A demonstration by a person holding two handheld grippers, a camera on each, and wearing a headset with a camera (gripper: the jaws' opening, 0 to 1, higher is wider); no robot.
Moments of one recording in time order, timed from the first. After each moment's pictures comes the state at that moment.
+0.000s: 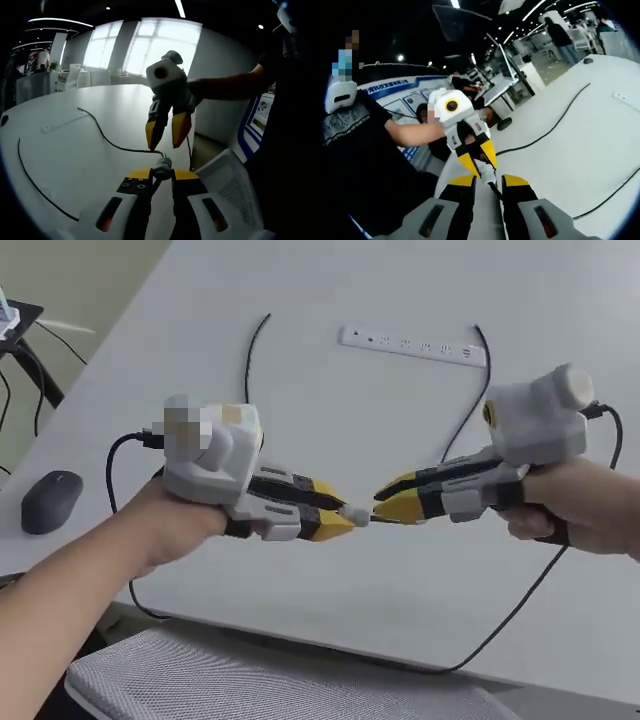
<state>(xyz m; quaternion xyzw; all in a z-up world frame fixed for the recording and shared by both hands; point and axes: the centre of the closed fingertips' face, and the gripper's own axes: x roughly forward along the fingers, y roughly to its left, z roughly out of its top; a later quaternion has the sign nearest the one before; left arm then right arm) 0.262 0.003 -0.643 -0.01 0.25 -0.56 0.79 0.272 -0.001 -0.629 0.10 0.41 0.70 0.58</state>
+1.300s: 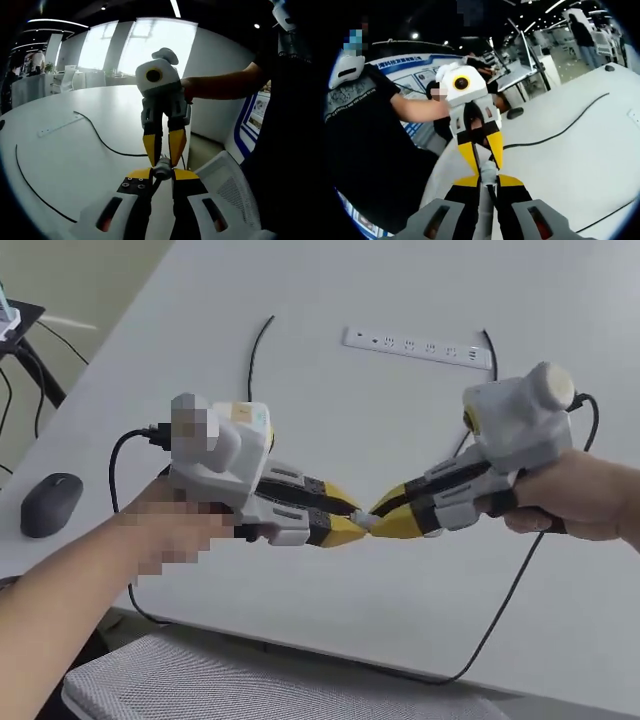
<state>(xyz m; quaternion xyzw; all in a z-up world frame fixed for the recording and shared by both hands) 0.264 -0.005 -0.634 -0.01 0.24 -0.58 0.78 0.252 0.005 -0.635 -0.05 0.35 0.75 0.56</state>
